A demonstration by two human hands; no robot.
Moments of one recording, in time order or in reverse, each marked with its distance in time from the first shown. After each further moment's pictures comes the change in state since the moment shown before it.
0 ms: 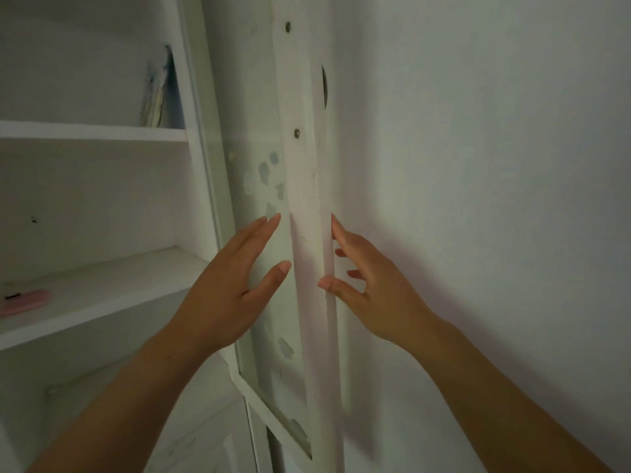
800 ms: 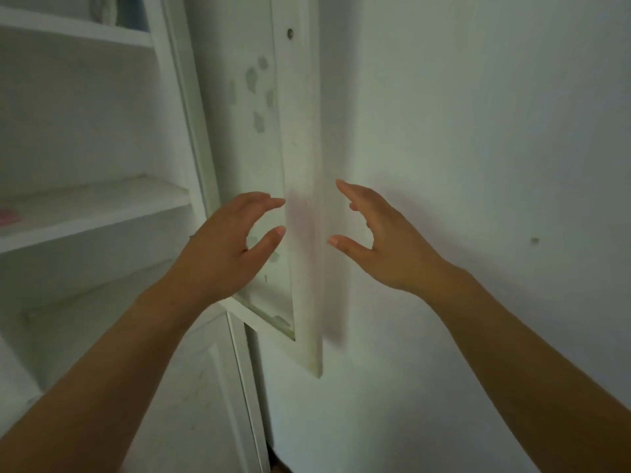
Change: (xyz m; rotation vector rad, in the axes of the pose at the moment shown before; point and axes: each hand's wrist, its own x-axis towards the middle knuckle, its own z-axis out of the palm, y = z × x) left_hand -0.070 0.015 0.008 0.028 -0.132 0.042; right_hand -0.083 -0.034 -0.017 -0.205 -0.082 0.141
